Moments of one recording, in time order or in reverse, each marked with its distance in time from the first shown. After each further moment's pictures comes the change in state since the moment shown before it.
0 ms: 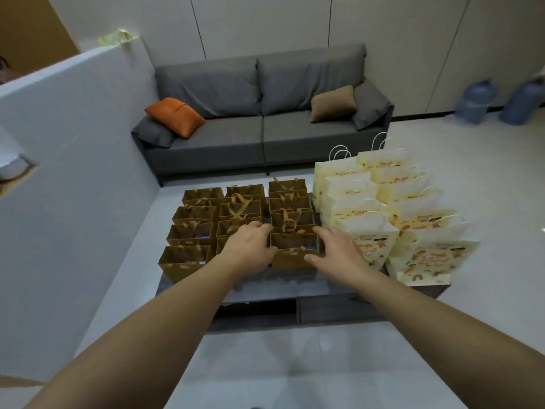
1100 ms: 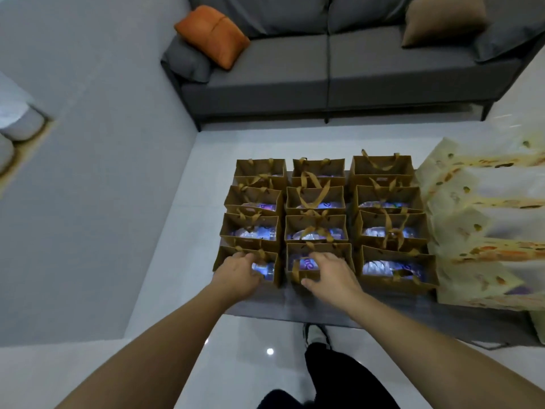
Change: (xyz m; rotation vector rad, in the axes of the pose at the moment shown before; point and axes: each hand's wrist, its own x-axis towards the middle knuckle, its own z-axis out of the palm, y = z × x) left_hand 0.136 -0.331 0.047 -0.168 -0.313 -0.396; right_hand 0.255 -0.157 0.217 0.063 -0.435 0.051
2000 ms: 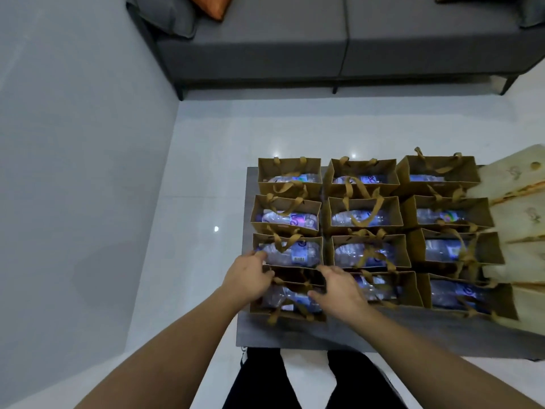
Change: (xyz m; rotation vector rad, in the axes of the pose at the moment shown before) left_hand 0.170 -0.127 -0.054 -0.133 -0.140 0.050; right_hand 0.158 -0.112 0.054 -0.019 -0.209 0.219
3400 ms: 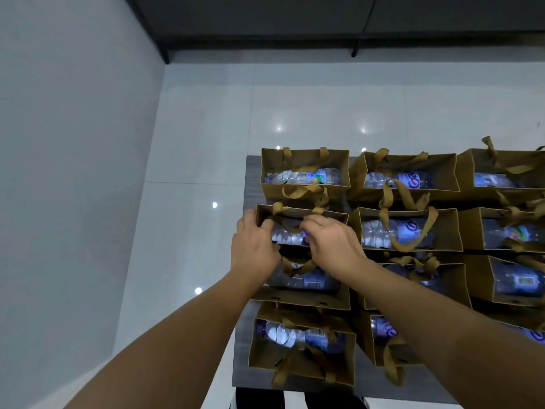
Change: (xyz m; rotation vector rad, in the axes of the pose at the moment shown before) left_hand 0.159 -0.015 0.007 0.098 0.284 0.018; right_hand 0.188 -0.033 -0.024 -0.237 0.341 -0.425
